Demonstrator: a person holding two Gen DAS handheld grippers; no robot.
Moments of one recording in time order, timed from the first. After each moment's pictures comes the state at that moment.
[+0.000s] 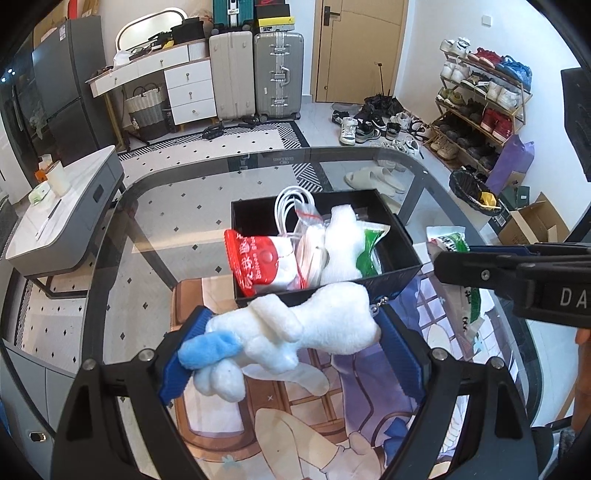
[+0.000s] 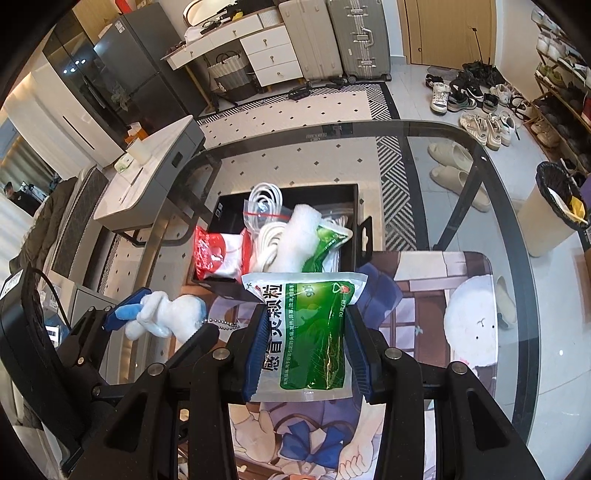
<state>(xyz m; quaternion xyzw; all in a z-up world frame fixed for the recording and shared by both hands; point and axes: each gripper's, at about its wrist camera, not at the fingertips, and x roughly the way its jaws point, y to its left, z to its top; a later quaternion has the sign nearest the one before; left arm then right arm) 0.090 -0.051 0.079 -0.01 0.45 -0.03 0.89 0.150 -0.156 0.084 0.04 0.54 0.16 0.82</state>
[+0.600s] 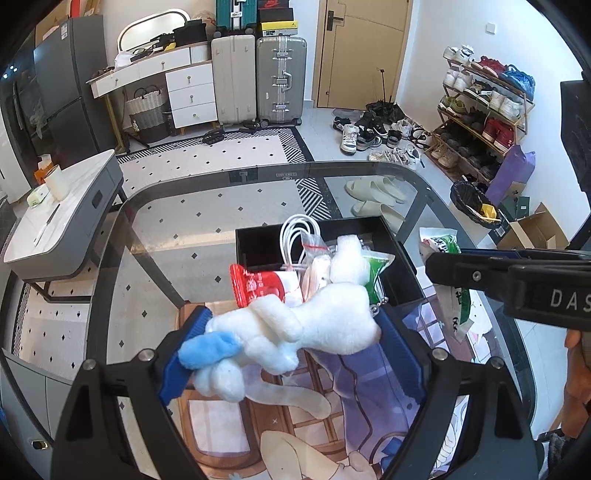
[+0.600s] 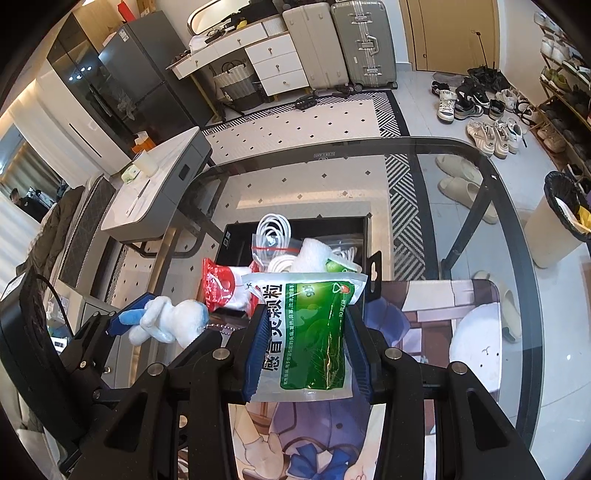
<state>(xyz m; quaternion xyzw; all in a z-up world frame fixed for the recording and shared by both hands) 0.113 -0.045 0.091 -0.02 0.44 -0.03 0.90 0.178 -0.153 0.094 0.06 0.53 0.18 0.83</state>
